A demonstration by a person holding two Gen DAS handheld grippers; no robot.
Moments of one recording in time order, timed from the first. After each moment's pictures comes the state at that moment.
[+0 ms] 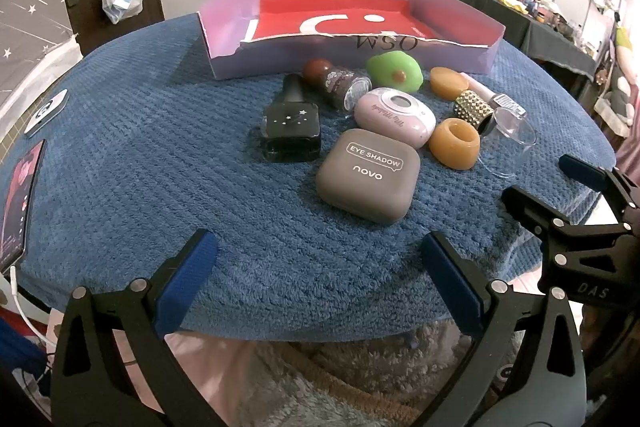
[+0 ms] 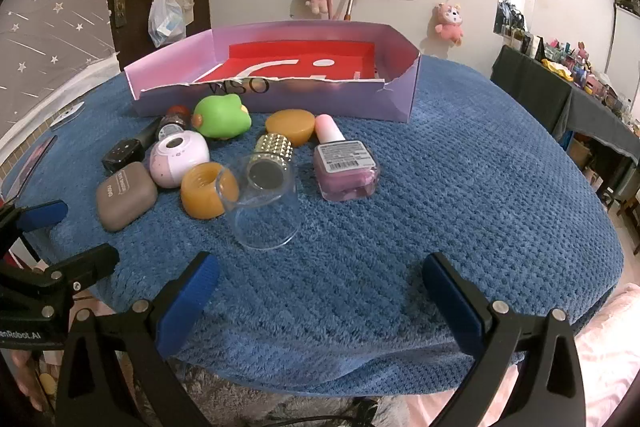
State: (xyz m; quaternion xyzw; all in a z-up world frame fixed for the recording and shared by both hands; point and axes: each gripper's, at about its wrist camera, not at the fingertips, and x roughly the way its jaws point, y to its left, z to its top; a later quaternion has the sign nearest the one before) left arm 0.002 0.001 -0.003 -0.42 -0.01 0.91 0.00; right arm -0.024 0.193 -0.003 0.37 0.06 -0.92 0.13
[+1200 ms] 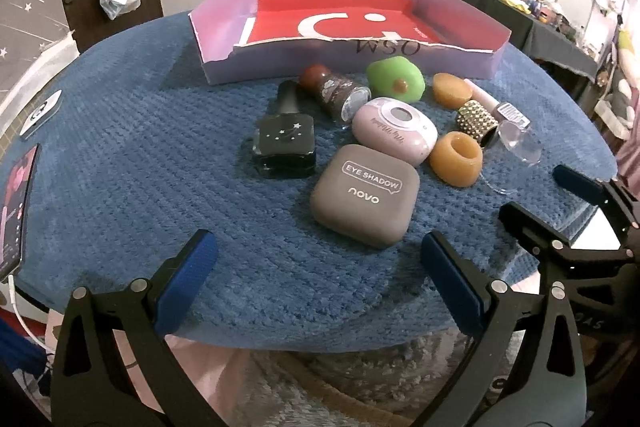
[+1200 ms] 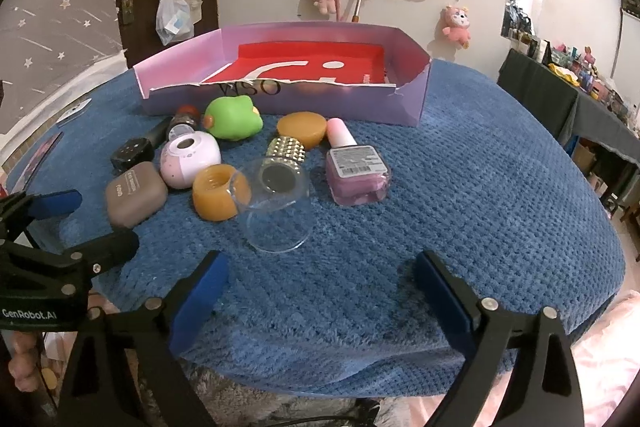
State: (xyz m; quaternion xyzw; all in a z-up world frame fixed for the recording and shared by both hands) left arm -0.010 0.005 0.001 -0.43 -0.02 0.90 0.00; right arm -0.019 0.187 0.000 0.36 0.06 -0.92 0.14
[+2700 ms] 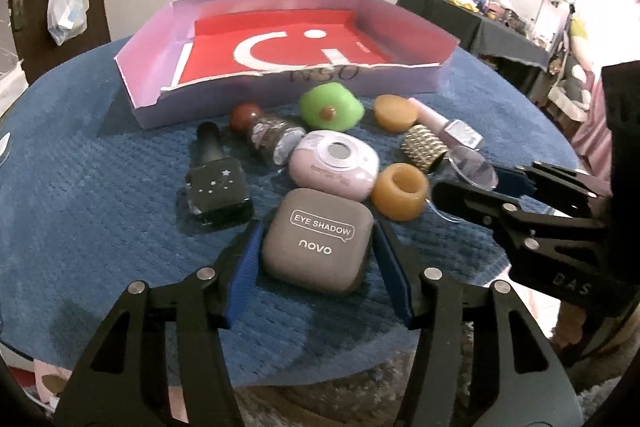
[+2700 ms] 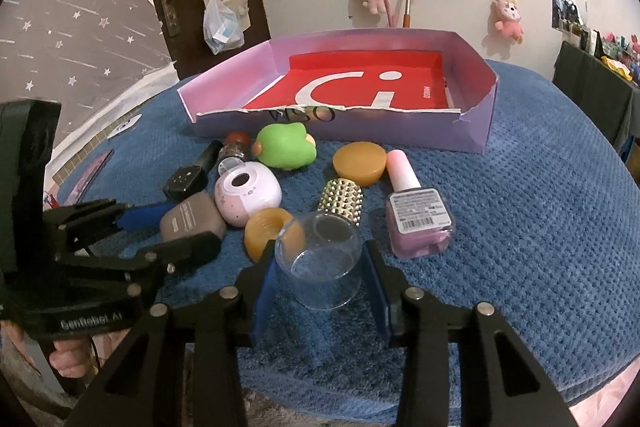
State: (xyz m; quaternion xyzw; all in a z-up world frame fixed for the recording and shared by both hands) left arm -0.027 0.019 0.013 -0.40 -0.01 0.91 0.10; right arm -0.047 0.181 0.012 0.37 0.01 -0.89 0.25
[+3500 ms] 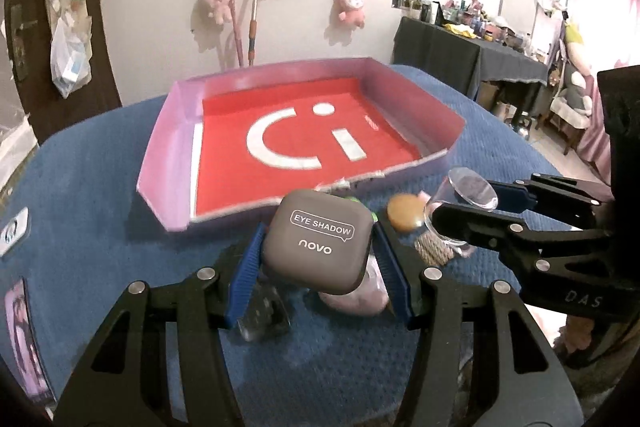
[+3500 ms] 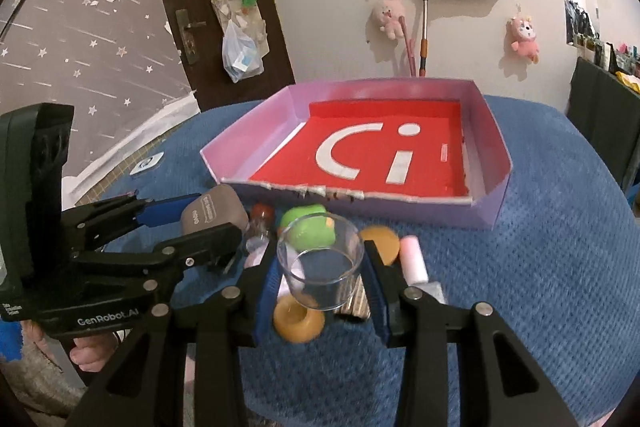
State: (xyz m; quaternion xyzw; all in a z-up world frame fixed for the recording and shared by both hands) left arm -0.071 0.012 0.072 -0.35 0.02 0.93 0.10; right arm -0.074 0.178 0.064 0.34 -0.01 -0.90 0.29
